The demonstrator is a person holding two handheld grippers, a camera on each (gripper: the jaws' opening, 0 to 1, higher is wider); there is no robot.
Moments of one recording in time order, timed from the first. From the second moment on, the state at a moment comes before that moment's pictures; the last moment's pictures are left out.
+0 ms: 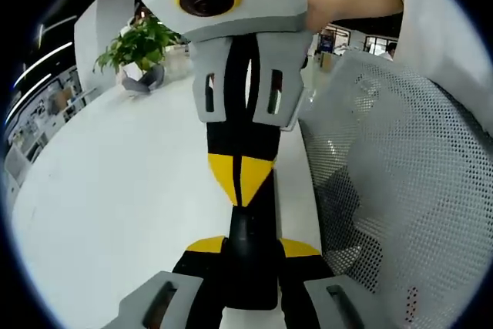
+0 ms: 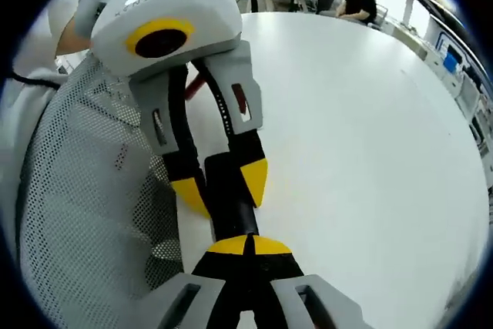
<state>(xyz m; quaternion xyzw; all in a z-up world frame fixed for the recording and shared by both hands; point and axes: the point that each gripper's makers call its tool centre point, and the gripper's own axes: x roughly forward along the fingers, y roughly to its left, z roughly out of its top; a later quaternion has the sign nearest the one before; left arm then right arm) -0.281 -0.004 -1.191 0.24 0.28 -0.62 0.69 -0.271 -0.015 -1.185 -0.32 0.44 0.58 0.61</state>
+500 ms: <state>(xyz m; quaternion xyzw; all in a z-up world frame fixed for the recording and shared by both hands) -0.281 -0.004 -1.192 0.24 0.28 -0.62 0.69 -0.268 -0.016 -1.188 -0.28 0.50 0.56 0.60</state>
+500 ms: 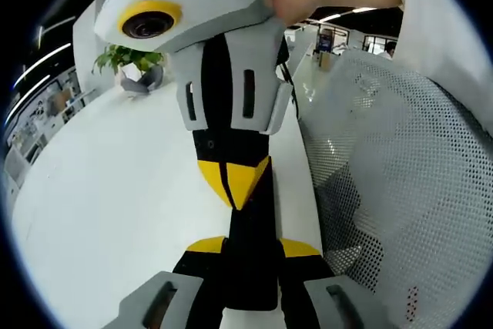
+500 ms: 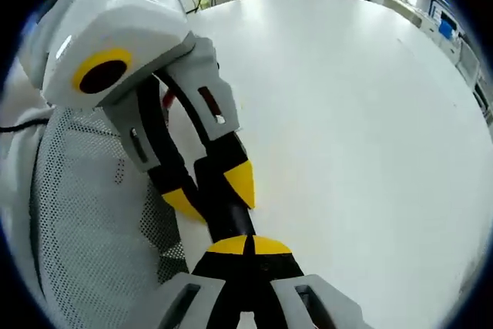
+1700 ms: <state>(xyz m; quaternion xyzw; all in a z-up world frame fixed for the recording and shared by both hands) -0.282 -0.002 -1.192 0.23 0.25 -0.62 0.70 -0.287 -0.005 -1.184 -0.41 0.34 0.58 0.62</state>
